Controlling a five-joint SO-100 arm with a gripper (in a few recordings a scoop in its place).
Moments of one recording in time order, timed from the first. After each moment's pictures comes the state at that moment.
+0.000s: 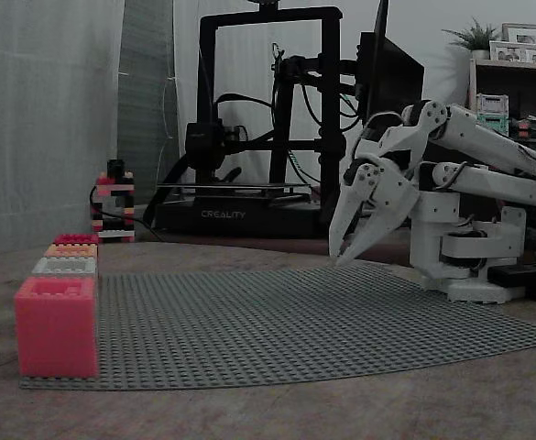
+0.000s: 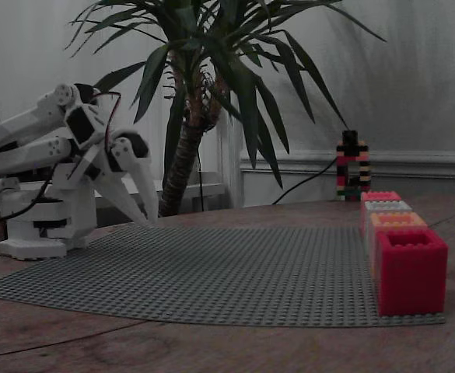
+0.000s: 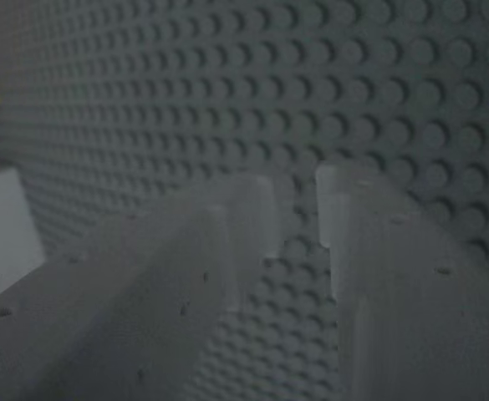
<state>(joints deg) 1.6 183.8 164.0 79.9 -8.3</state>
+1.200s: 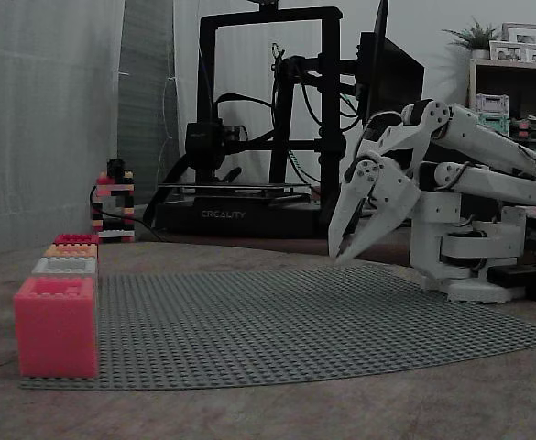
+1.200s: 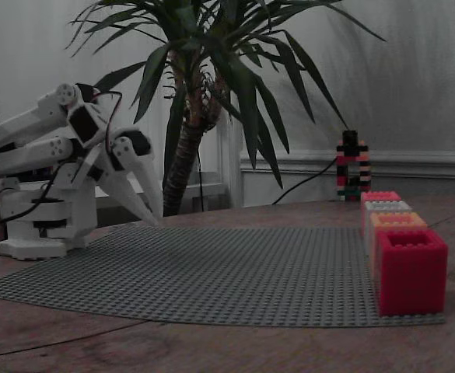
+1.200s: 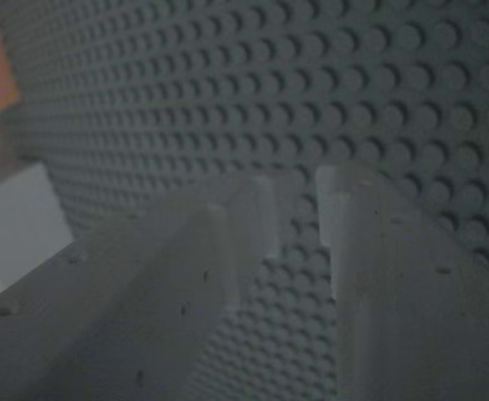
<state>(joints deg) -1.3 183.9 163.9 79.5 -1.0</state>
